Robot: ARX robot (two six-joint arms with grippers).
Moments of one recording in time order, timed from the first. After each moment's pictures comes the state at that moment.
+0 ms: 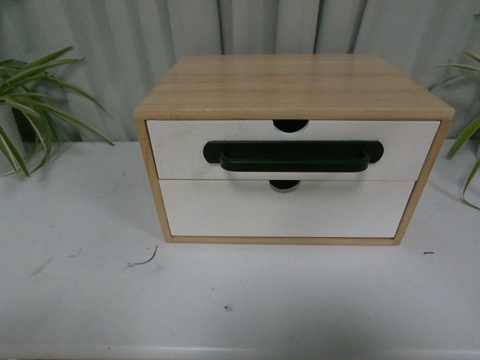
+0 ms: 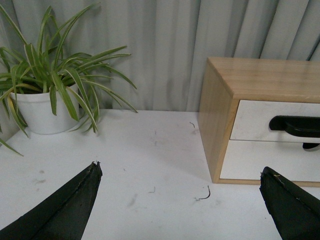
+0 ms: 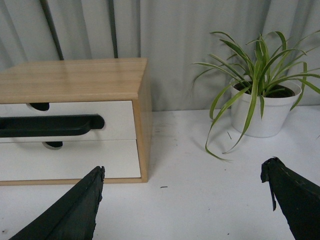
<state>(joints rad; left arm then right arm) 0.00 0.01 0.01 0.00 0.00 -0.01 0.00 0.00 0.01 0.00 0.00 0.00</state>
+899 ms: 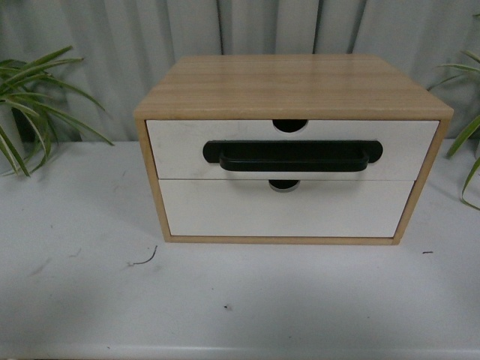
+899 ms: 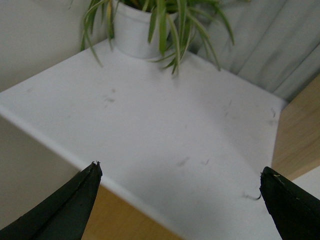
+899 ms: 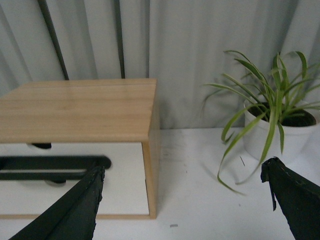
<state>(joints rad) 0.00 0.63 0.25 0.04 -0.36 -0.37 0.07 0.67 0.20 0.47 0.04 0.01</state>
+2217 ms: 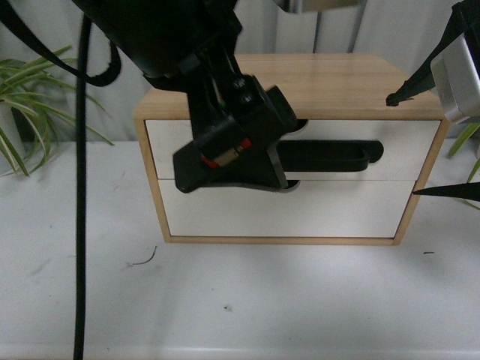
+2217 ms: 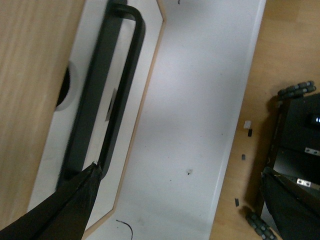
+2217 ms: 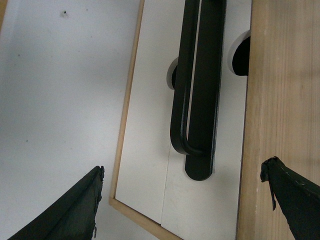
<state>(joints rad) -0.48 1.75 1.45 -0.71 0.29 0.86 0.07 1.67 1.12 -0.33 -0.61 -1.70</state>
